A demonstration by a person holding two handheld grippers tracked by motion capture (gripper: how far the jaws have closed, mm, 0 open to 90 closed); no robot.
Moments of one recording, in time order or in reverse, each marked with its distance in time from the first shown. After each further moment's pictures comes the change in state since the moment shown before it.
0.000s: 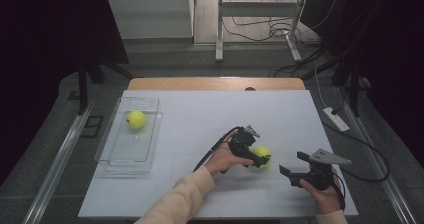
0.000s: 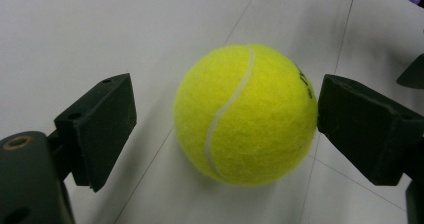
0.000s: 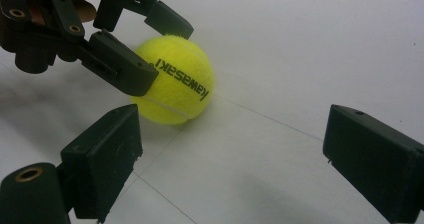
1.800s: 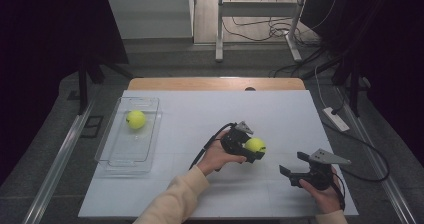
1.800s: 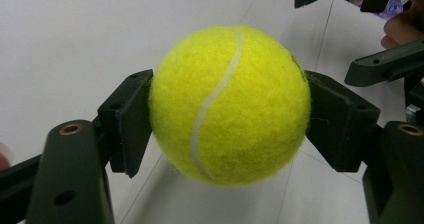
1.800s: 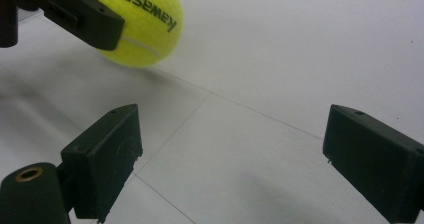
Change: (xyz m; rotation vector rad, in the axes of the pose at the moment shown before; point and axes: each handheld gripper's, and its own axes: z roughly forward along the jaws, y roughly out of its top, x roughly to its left) left arm 0.000 -0.001 -0.037 -0.067 0.001 0.036; right arm -0.001 -0.001 0.001 0.008 -0.007 -0.002
